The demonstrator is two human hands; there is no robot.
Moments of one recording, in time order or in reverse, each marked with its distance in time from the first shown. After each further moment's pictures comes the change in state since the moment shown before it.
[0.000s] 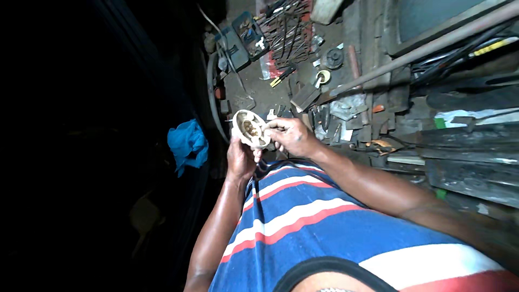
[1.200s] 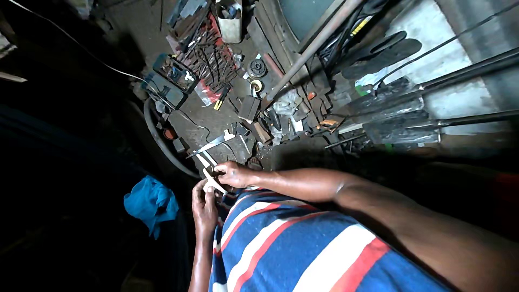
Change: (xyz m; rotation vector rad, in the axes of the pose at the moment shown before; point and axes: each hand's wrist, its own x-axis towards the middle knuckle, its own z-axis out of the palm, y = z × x) left_hand 0.006 -0.045 -0.010 0.989 0.054 0.186; right_hand 0.014 0.076 -0.013 0.058 -0.145 0.265
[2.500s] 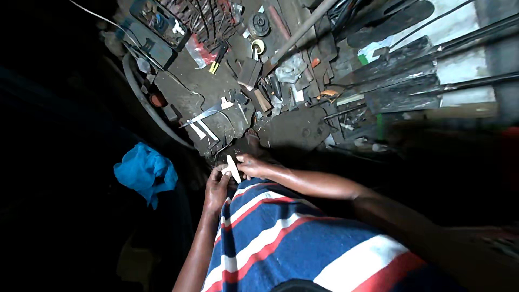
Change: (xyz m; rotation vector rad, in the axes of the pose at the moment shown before) left_hand -0.035 -0.092 -0.073 -0.157 -0.316 -0.453; right_hand -0.010 0.087 0.121 0.245 0.082 0.459
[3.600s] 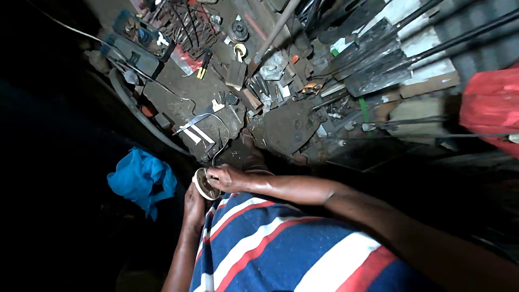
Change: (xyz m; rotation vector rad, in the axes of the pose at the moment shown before) left_hand -0.058 -0.021 -0.088 -0.048 0.109 -0.002; right_hand 0.000 -0.003 0.126 -0.553 0.180 -0.578
